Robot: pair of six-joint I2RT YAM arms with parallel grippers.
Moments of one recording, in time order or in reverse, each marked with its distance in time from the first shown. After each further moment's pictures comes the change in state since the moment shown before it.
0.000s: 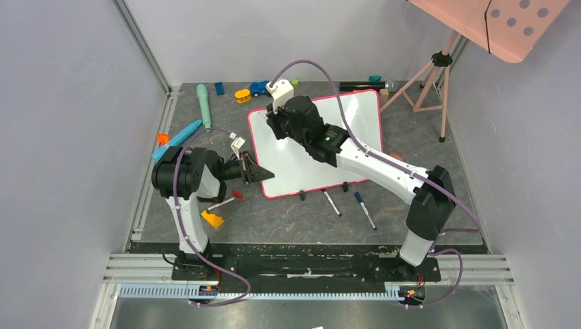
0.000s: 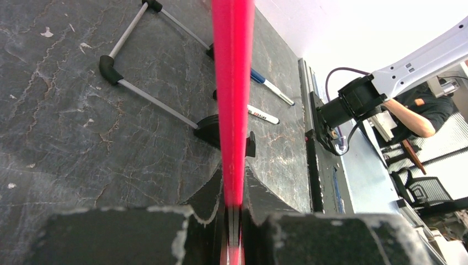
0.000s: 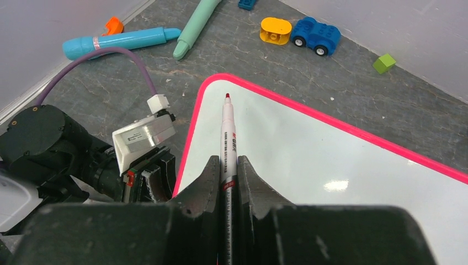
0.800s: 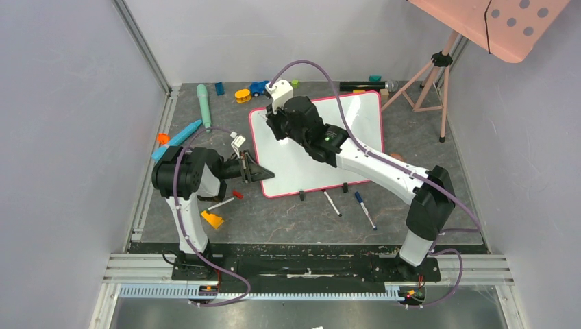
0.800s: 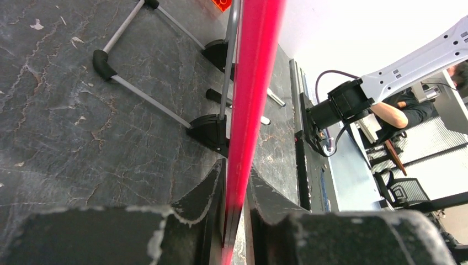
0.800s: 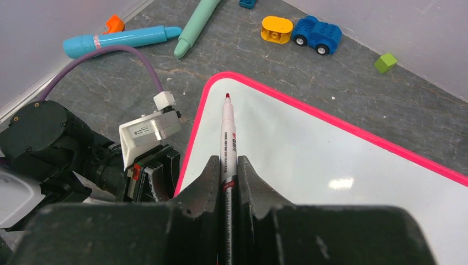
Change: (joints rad) left arm 0.000 -0.009 0.006 -0.002 0.010 -0.064; right arm 0.003 0.005 0.003 -0.008 -0.001 0.000
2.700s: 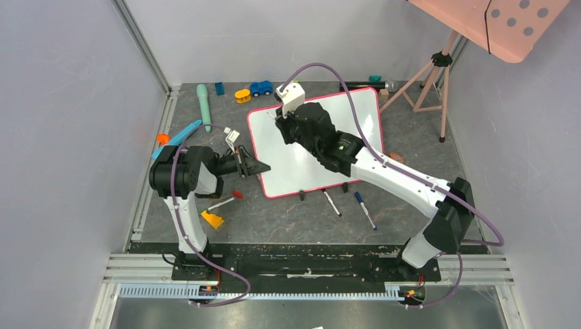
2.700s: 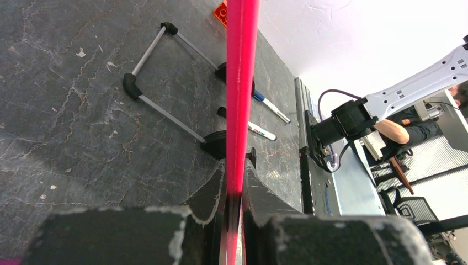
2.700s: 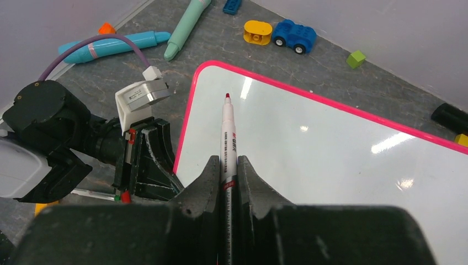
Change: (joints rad) left arm 0.039 0.006 0.036 0.012 -0.016 -0.042; right arm 0.035 -0.160 -0.116 -0.009 0.092 -0.004
